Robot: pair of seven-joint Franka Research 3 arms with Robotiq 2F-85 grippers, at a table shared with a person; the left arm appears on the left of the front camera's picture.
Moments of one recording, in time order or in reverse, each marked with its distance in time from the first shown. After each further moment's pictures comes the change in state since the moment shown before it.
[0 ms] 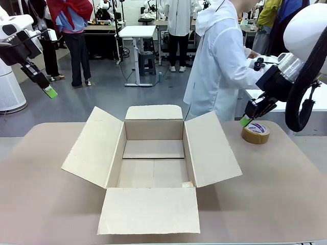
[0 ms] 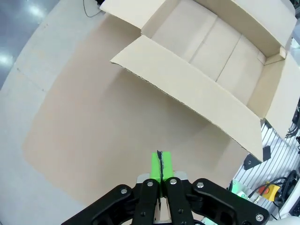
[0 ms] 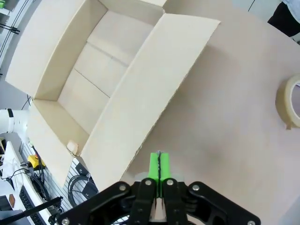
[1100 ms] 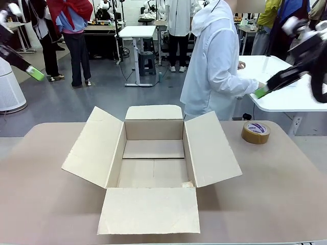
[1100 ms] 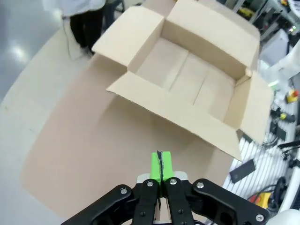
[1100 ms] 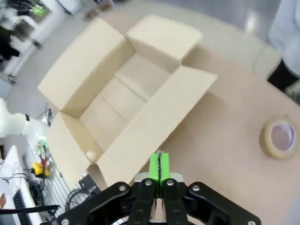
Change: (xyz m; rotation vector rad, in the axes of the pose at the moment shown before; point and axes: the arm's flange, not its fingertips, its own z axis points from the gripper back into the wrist) left arm -0.021 0.019 0.045 -0.132 -0.199 -0.046; right arm -0.011 0.010 0.067 0.030 -0.214 0.105
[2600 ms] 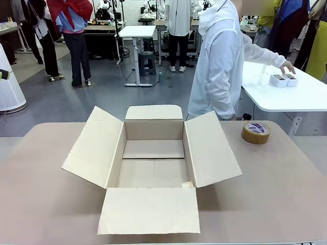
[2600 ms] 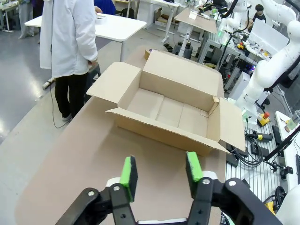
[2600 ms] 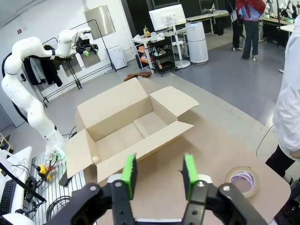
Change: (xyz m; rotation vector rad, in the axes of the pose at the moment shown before) left arm -0.136 0.076 0.048 -0.230 -0.454 -0.113; right arm -0.099 -0.148 0.143 0.252 -0.522 0.230
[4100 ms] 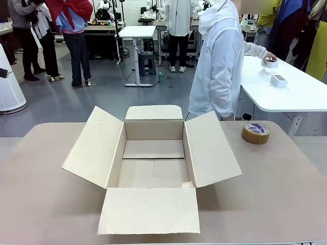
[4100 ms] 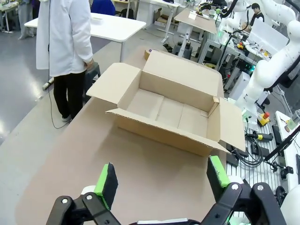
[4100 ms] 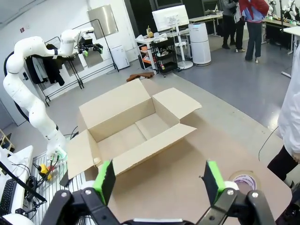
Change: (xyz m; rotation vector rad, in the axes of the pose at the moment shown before) left arm 0.000 0.000 -0.001 -0.001 -0.002 -0.004; right arm 0.005 0.002 -0.006 0.015 -0.003 0.012
